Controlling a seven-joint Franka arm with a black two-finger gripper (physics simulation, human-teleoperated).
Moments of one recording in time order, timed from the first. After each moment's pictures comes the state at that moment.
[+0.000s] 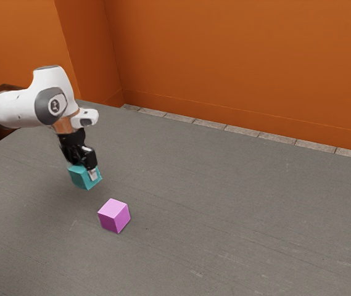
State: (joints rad) arm 0.60 0.29 -0.38 -1.91 -0.03 2.07 0.39
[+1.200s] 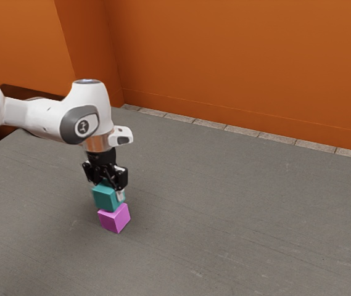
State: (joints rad) arm 0.59 0.21 -0.59 -2.07 0.08 2.10 -0.06
